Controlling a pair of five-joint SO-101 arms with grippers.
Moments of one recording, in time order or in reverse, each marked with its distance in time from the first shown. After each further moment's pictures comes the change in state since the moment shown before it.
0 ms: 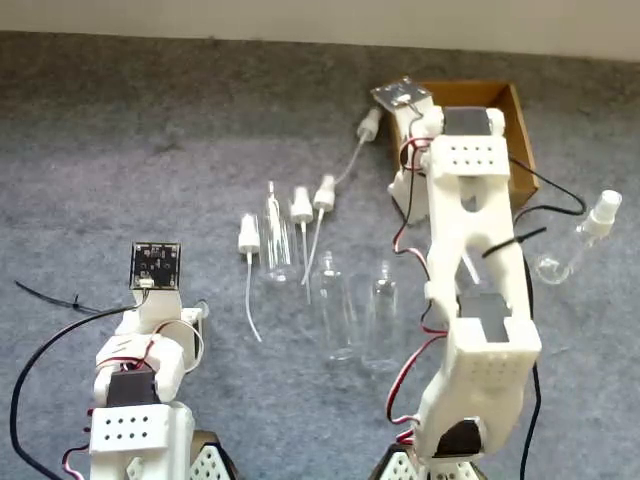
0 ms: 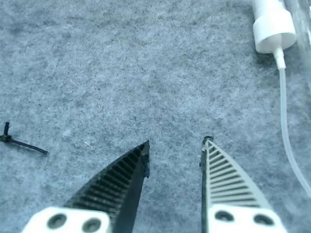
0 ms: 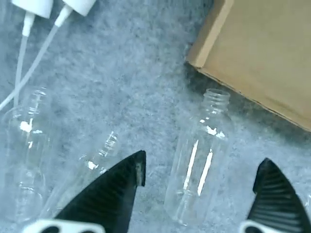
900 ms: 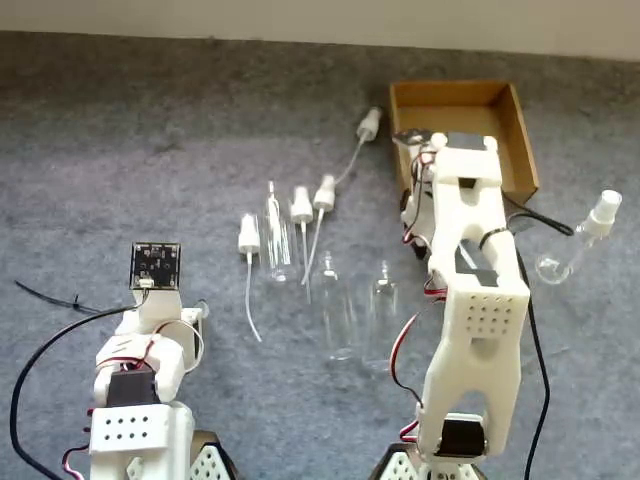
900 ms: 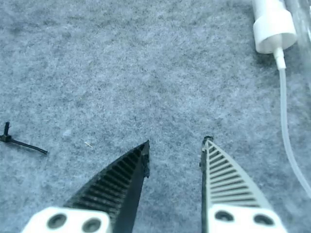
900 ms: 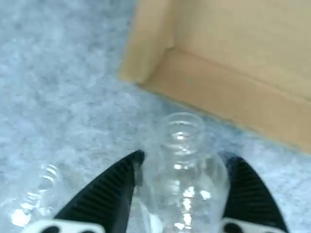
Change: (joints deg) left arm 0.0 0.0 0.0 0.0 0.0; right arm 5.9 21.2 -4.0 -3.9 0.0
